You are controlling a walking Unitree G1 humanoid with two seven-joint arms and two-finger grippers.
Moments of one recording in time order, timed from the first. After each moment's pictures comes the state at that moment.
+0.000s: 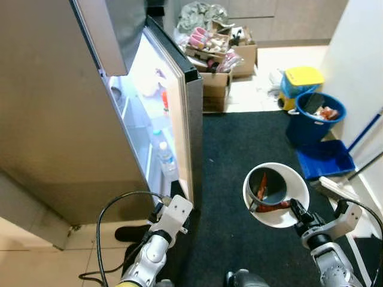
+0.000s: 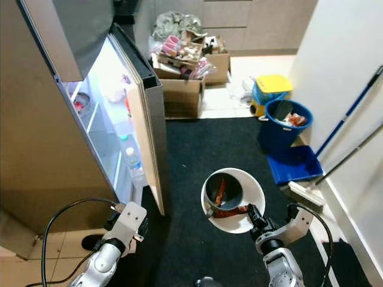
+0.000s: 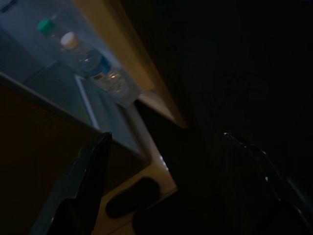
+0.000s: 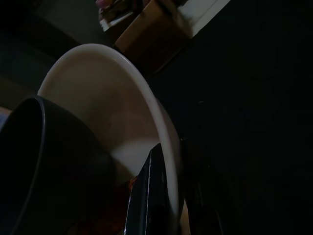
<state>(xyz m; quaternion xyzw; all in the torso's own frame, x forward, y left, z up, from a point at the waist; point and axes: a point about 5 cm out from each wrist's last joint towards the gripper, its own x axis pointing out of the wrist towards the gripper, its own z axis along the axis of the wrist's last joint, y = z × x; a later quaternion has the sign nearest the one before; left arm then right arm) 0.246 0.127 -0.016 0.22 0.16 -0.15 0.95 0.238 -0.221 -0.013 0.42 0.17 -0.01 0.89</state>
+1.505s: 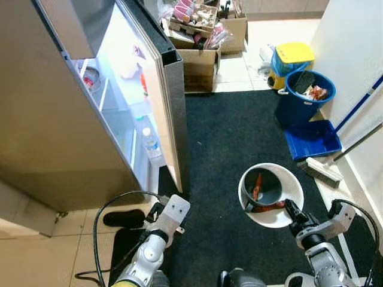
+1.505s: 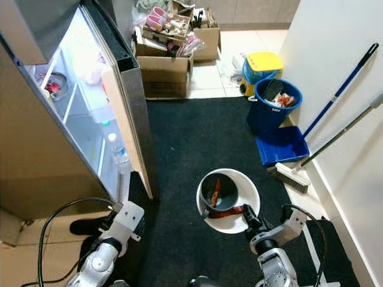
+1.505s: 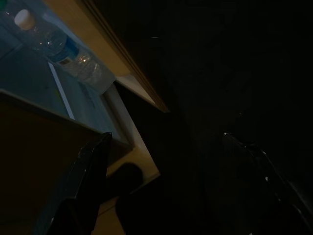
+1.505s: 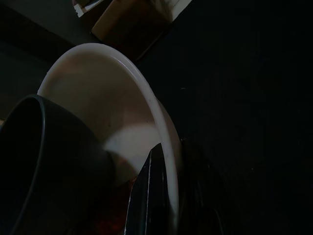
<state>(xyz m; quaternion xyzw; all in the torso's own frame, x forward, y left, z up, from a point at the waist) 0.247 0.128 -0.016 0.22 0.17 -0.14 0.95 0.238 -0.217 -0.014 0.42 0.17 0.00 0.89</state>
